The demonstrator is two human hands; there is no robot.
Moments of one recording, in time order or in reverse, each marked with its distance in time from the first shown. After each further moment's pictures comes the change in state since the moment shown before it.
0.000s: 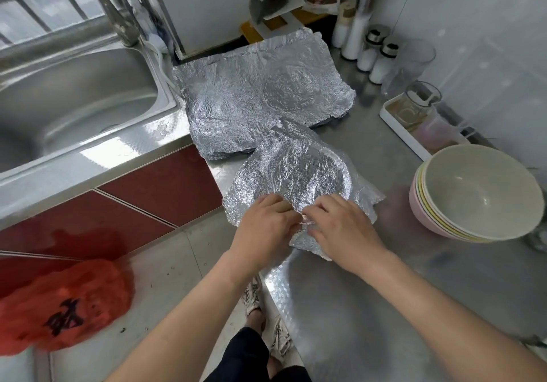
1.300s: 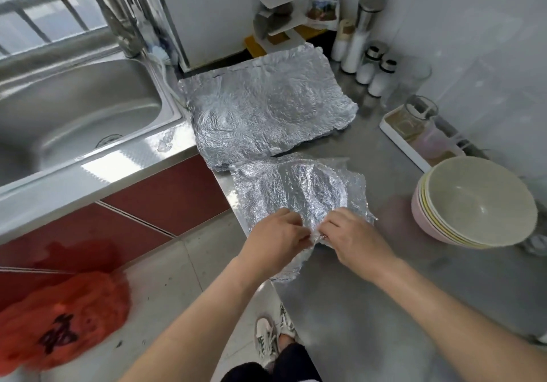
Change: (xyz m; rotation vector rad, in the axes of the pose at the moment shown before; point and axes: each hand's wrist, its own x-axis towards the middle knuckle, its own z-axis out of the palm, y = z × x) left_hand 0.001 -0.018 -0.005 -0.079 -0.100 0.071; right_hand 0.004 0.003 0.005 -0.035 -0.098 -0.026
